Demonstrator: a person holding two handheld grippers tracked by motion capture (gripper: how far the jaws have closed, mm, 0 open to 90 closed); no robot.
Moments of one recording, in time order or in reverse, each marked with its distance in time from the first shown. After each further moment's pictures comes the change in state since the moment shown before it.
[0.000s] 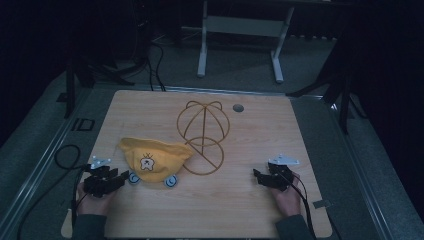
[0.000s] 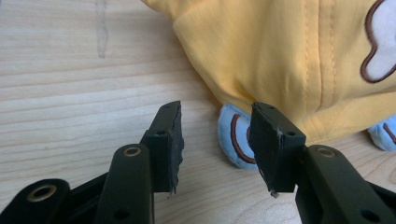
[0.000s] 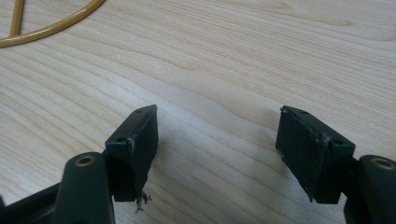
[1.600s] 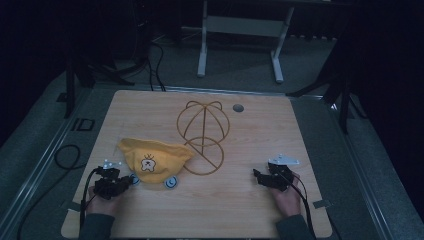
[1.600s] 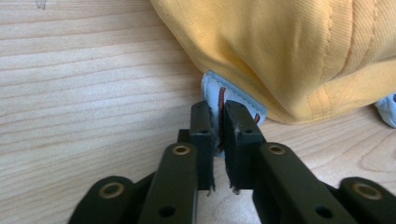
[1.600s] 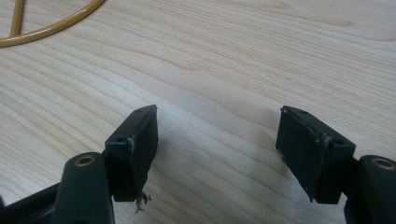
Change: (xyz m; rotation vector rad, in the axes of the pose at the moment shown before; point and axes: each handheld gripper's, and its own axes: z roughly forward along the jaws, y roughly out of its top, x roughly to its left) left arm -0.011 -0.007 0.019 0.119 -0.035 0.003; right arm 0.000 0.000 0.000 0.000 0.001 -0.001
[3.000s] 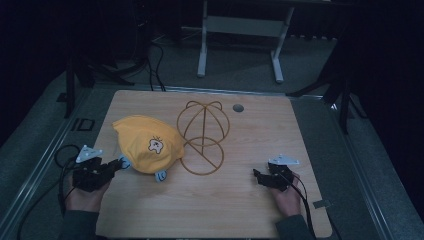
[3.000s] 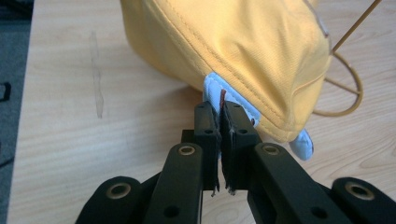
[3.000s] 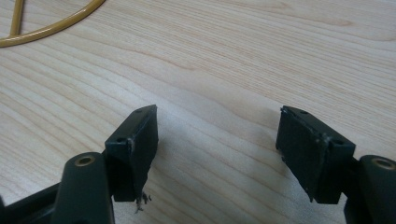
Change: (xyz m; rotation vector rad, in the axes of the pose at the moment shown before) left arm -0.010 0.038 -0.089 -0.214 -0.025 0.068; right arm 0.000 0.000 0.000 0.000 0.000 0.000
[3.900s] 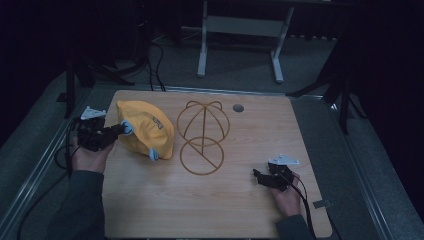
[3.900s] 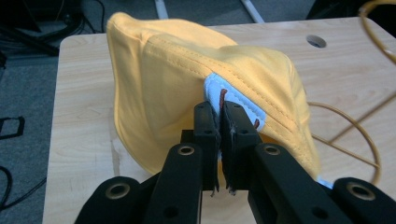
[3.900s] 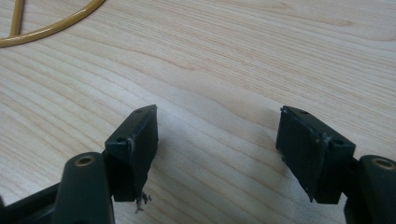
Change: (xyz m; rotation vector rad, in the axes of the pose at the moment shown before) left arm 0.021 0.087 0.030 -0.053 0.025 0.004; right arm 0.000 0.000 0.000 -0.004 -0.001 -0.005
